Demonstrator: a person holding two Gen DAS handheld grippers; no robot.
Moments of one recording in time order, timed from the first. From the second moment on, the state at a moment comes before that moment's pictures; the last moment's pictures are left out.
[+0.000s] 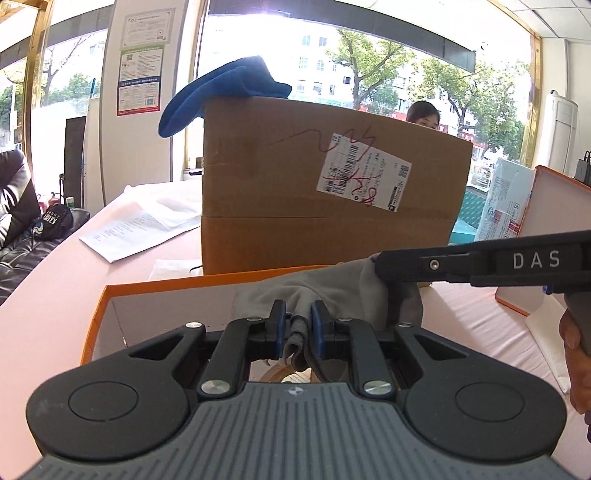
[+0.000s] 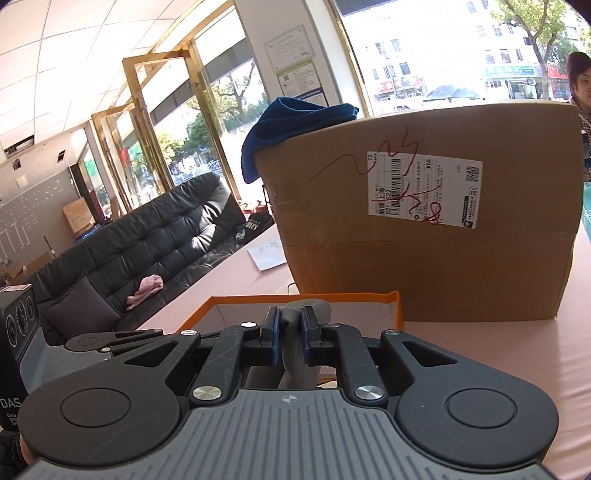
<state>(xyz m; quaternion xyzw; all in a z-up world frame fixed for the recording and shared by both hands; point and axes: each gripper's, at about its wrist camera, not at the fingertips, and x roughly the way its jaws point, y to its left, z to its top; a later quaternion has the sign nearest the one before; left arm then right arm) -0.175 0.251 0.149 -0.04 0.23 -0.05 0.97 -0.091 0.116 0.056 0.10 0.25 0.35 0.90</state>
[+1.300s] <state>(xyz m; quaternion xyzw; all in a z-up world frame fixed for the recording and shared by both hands) -0.147 0.243 0.109 -0.07 0.31 -0.05 0.95 -0.079 0.129 0.012 0.16 0.31 0.39 0.85</state>
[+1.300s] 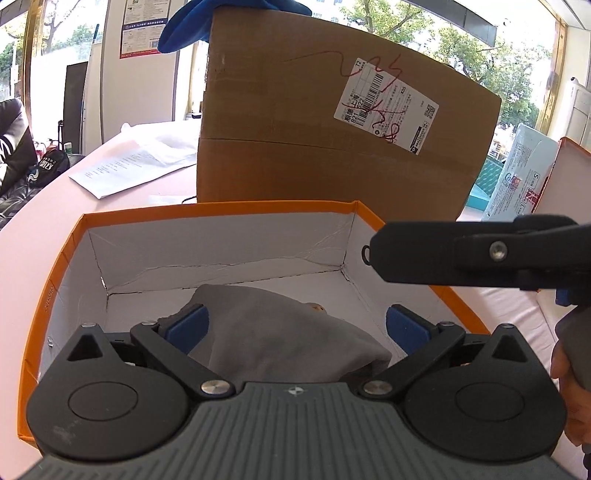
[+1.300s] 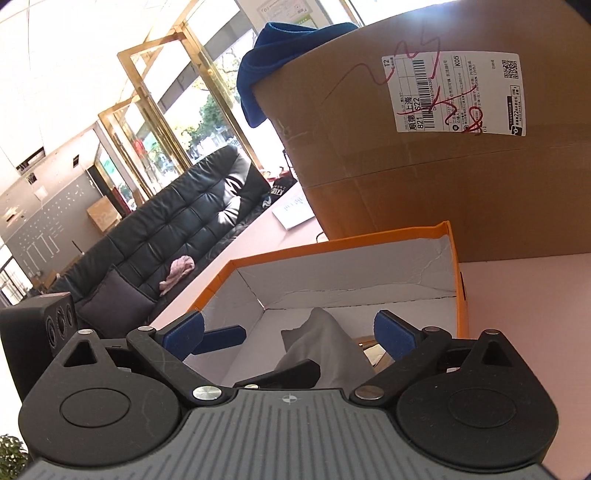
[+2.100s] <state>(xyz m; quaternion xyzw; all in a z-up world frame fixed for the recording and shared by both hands) -0.159 0.002 0.142 0.06 0.26 -0.23 0.94 -0.148 -0.070 0.022 0.22 0.23 0.28 0.90</state>
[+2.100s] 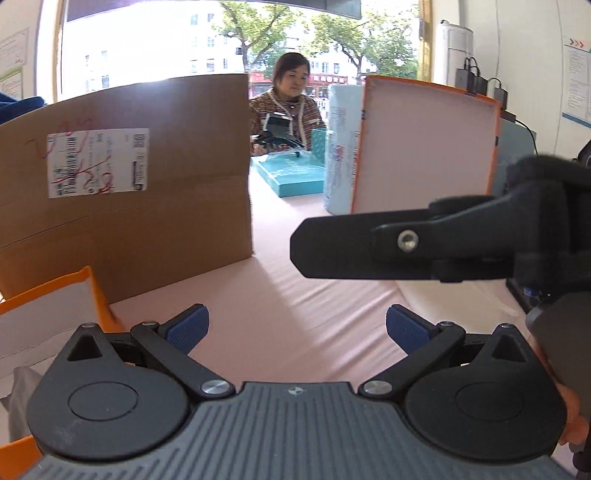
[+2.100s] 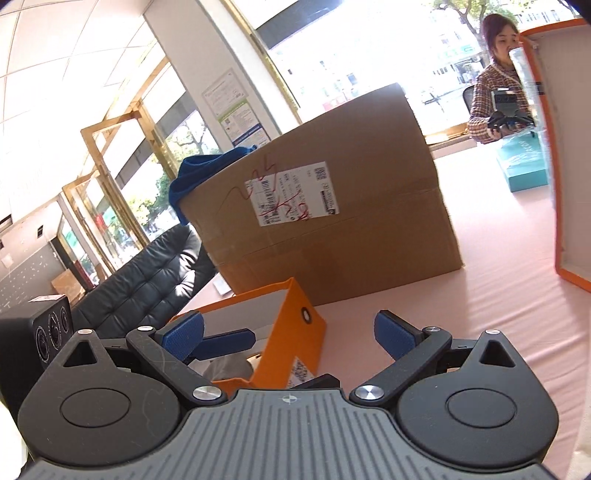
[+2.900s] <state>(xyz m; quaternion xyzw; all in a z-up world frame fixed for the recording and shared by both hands) -0.147 -0.162 0.077 0.07 0.34 -0.33 0.88 -0.215 -0.271 -0.043 0.31 0.24 0.06 0.92</state>
